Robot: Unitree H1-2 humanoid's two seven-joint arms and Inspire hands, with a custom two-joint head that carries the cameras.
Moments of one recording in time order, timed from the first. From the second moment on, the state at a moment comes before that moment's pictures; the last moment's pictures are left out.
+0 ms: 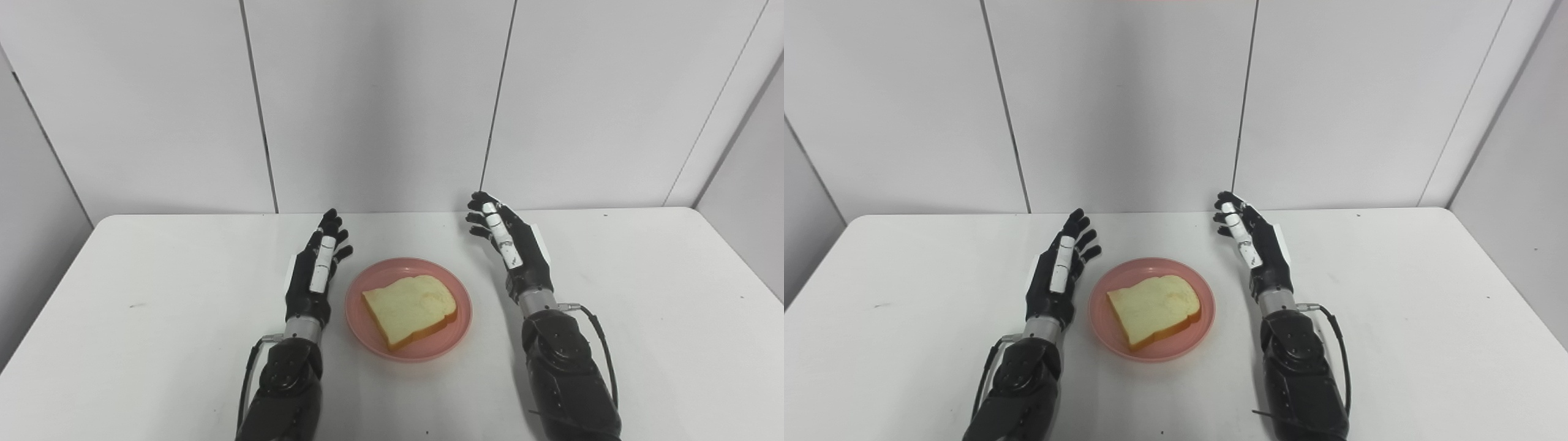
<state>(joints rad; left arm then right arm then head) -0.65 -0.15 0.07 0.81 -0.06 -0.30 0.06 -0.58 -0.08 -0.15 0.47 0.07 -0.07 0.01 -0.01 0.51</state>
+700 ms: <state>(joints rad) -0.62 -0.15 0.07 0.69 -0.04 -0.14 0.10 -0.56 -0.08 -0.12 0.41 0.04 0.07 -0.05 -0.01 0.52</state>
